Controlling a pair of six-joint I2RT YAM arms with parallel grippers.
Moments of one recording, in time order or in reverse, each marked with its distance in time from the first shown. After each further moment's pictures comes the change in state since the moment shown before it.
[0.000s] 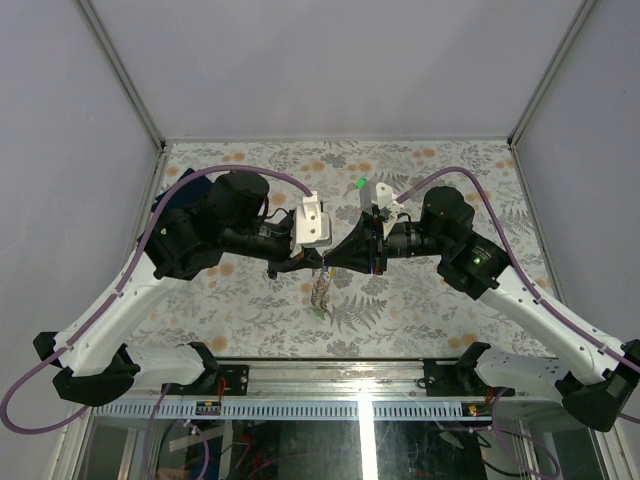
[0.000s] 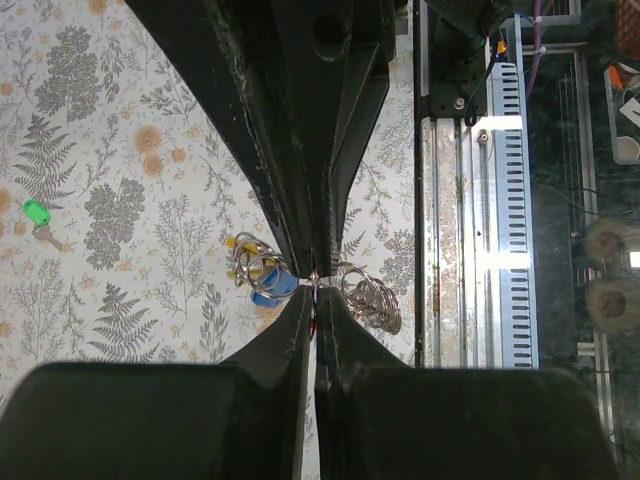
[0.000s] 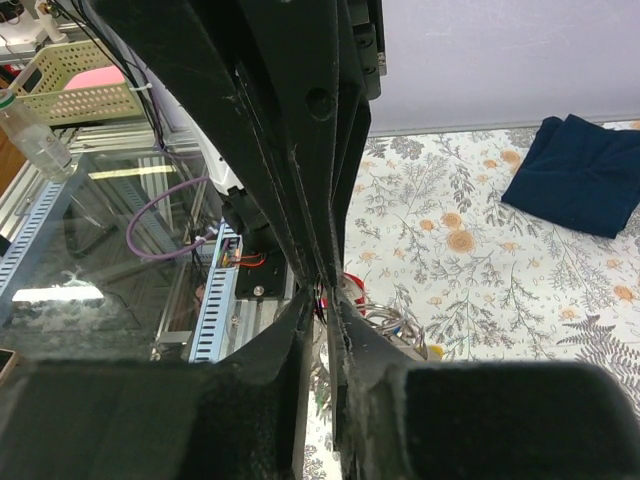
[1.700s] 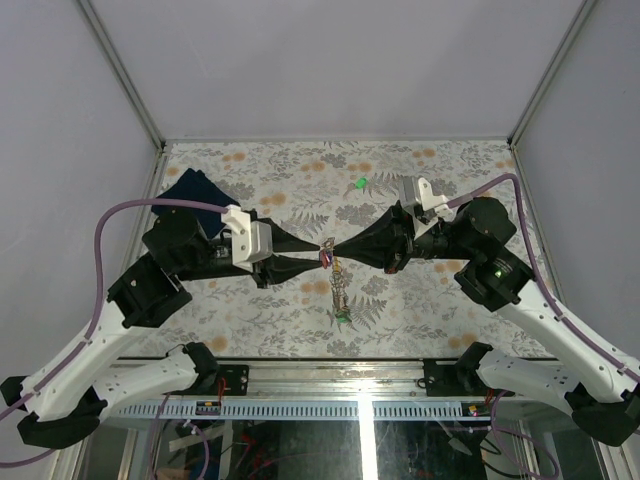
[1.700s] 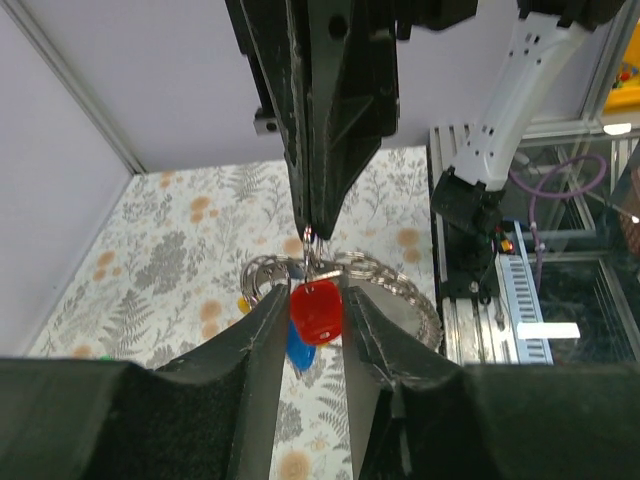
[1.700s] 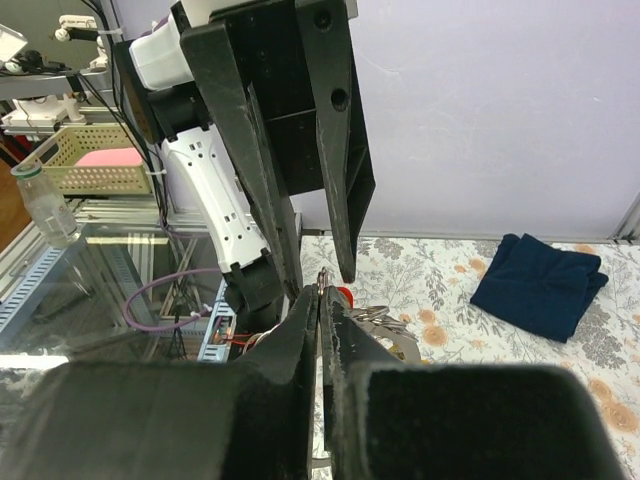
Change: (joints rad) left arm -0.003 -0.354 -0.429 0.682 0.052 -0.255; right arm 0.001 -0.108 -0.014 0.230 0.013 0.118
